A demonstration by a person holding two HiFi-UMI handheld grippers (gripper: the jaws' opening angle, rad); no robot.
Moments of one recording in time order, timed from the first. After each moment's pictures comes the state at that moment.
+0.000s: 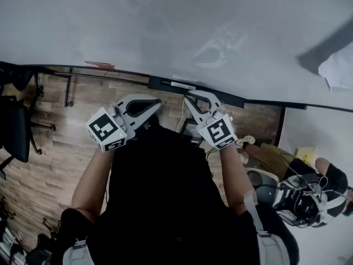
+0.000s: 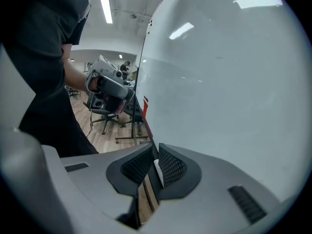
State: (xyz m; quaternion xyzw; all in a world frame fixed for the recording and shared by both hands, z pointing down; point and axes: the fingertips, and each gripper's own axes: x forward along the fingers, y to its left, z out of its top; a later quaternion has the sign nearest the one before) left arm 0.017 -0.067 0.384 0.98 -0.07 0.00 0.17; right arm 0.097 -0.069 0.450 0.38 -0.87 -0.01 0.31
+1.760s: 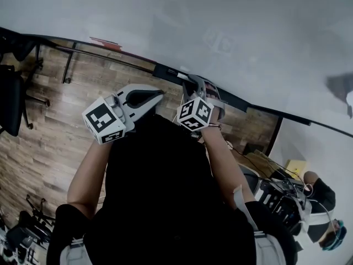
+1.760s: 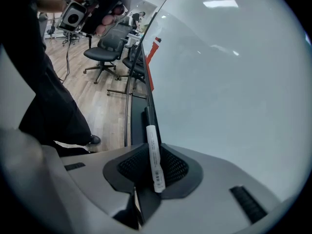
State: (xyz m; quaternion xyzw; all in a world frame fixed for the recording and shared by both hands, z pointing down) left arm 0.037 -0.139 0.386 0.97 -0.13 -0.01 0.21; right arm 0.141 -0.177 0.553 0.36 -0.74 -0.07 0.56
